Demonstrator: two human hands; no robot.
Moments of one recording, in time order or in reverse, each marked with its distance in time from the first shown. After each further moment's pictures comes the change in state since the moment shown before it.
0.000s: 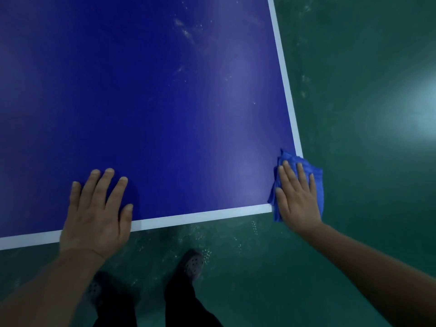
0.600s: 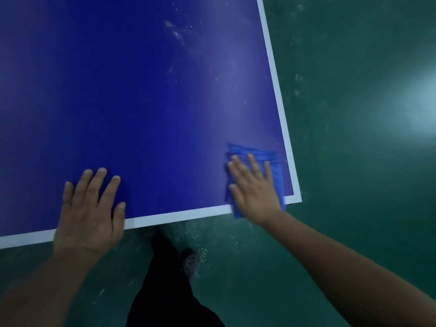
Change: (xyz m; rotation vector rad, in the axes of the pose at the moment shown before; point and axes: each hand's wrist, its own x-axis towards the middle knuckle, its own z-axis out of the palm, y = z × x) left_hand 0.001 0.002 -0.003 -0.035 -0.012 -0.011; right_hand 0.022 -0.074 -0.003 -0.070 -0.001 -0.201
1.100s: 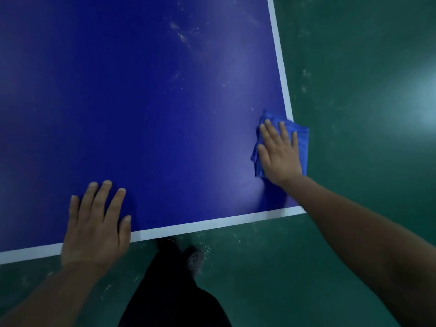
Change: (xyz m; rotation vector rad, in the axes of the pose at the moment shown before) left_hand 0.000 0.001 -0.003 0.019 -0.041 -0.013; right_hand 0.093 0.073 -0.023 0.019 0.021 0.180
